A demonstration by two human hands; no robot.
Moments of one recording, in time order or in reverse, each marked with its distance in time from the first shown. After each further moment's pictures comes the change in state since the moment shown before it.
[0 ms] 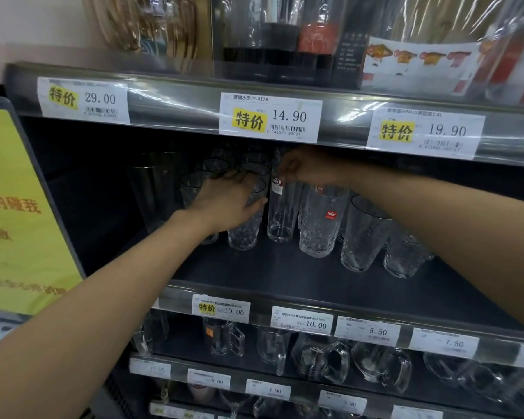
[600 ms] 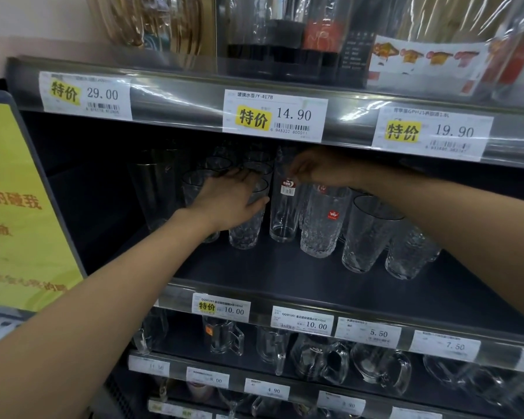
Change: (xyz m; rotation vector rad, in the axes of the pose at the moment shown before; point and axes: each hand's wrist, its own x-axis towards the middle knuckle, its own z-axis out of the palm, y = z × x) left_hand 0.000 0.000 0.000 0.015 0.000 0.003; right_hand -0.005 0.019 -0.003 0.090 -0.006 0.017
